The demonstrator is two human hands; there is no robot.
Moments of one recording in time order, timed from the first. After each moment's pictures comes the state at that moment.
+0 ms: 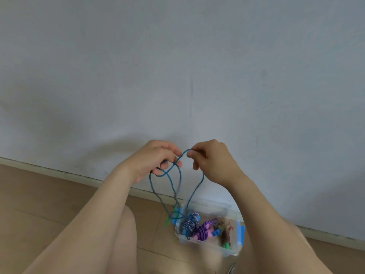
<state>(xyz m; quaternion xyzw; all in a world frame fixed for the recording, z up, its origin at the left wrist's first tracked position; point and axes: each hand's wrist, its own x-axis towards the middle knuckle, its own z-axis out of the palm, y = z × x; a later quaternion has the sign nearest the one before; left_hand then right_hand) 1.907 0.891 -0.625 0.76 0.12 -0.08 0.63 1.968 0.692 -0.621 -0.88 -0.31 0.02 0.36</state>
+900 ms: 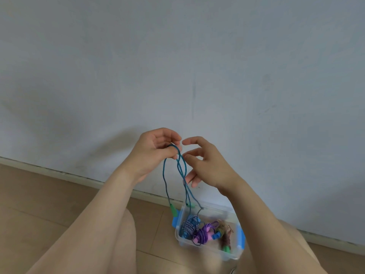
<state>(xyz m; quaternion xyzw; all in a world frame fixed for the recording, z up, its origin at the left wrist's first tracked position) 1.903 0.891 -0.621 0.70 0.00 0.12 0.70 1.945 0.703 -0.610 -0.77 -0.20 0.21 0.57</state>
